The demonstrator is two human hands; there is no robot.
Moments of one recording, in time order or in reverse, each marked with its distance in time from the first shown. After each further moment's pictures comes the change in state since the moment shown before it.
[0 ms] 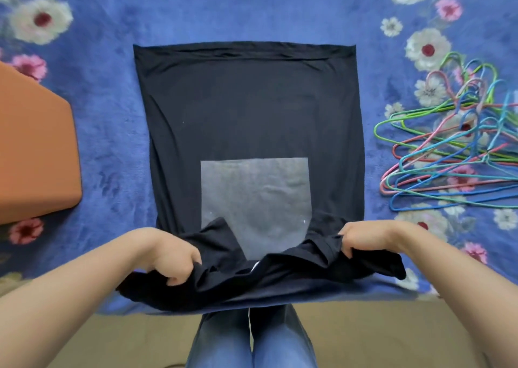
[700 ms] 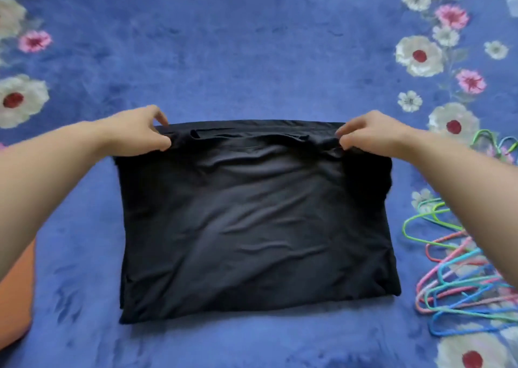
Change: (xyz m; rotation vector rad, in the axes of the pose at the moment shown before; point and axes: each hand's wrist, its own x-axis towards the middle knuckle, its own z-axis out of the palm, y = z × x) left_hand -0.050 -0.030 -0.306 -0.251 1.111 -0.041; right_hand 0.043 -0.103 -0.282 0.112 0.750 -0.181
